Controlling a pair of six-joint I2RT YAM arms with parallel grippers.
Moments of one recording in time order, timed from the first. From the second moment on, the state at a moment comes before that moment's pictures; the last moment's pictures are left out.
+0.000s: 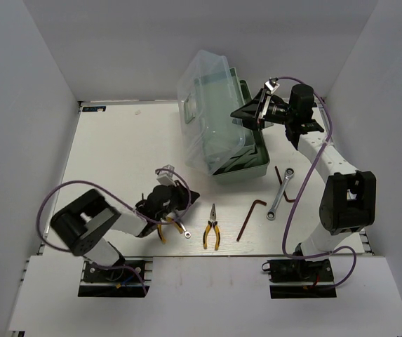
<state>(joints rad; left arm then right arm) -0.76 1.52 0.32 0.86 -0.06 -0.89 0.18 1.65 1.31 0.18 -1.06 1.09</state>
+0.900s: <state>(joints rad) -0.86 2.10 0.53 1.37 -0.33 -1.12 0.18 1.66 1.31 0.34 -1.09 1.22</state>
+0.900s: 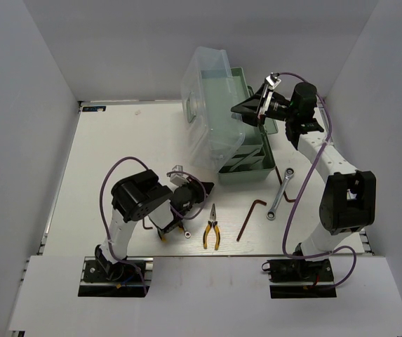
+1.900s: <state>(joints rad) -0.85 2.09 0.66 1.38 -0.34 -1.06 0.23 1.67 1.40 0.26 -1.09 1.18</state>
